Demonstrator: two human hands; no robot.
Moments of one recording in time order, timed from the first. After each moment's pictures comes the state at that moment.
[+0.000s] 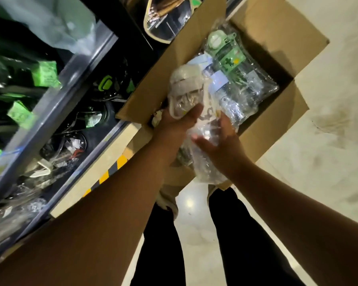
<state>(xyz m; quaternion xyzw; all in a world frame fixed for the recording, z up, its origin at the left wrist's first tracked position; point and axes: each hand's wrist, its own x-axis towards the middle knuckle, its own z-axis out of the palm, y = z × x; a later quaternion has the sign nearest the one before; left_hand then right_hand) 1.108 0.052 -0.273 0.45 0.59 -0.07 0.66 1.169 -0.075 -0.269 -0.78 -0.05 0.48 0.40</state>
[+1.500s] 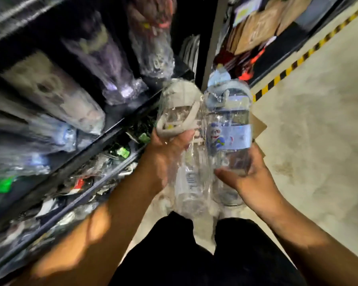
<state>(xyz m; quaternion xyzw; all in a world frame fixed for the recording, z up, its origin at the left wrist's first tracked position) 0.943 0.083 0.157 0.39 0.41 0.13 0.81 1.041 -0.092 0.157 -0.74 -0.13 0.36 0.56</state>
